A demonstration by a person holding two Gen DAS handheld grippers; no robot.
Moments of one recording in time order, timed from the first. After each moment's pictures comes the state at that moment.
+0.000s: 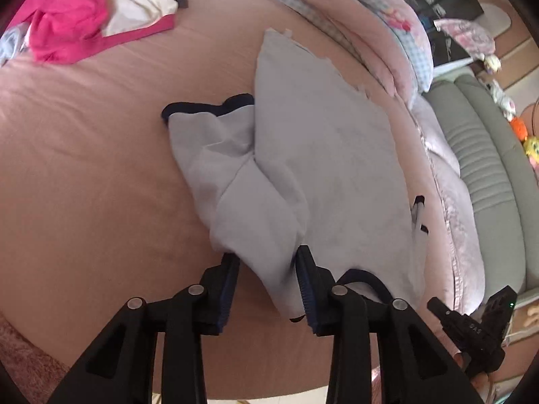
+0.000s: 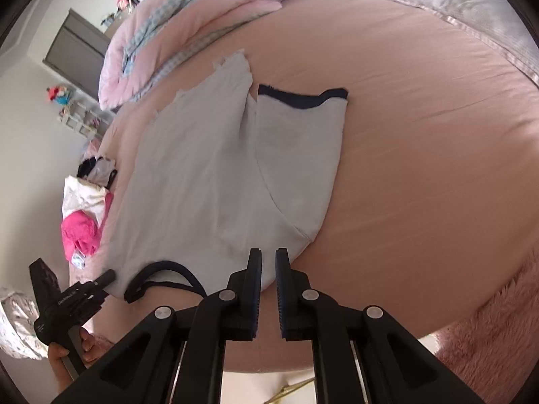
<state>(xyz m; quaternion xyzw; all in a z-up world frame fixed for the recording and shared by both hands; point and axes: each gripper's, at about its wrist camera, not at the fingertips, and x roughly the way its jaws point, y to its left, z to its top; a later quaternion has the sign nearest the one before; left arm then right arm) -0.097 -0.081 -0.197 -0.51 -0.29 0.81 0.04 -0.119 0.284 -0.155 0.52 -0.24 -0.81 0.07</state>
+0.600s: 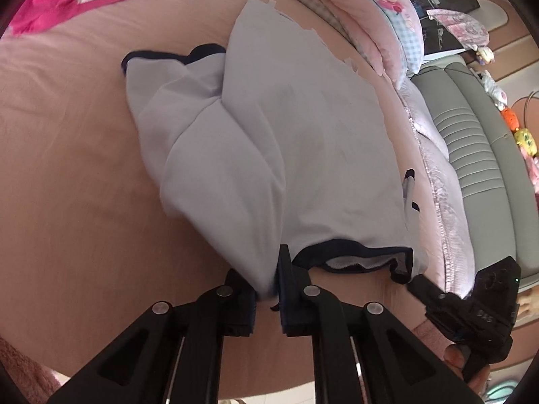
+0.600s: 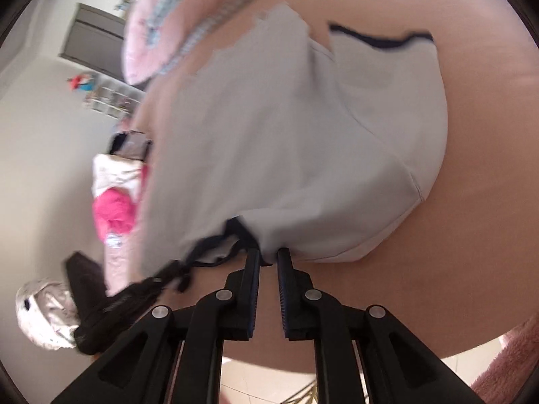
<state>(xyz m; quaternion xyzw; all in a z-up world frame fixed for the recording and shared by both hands) -0.092 -0.053 -0.212 -0.53 -0.31 0.79 0.09 -0.130 0.232 -0.160 0.54 -0.30 -0.77 0.17</state>
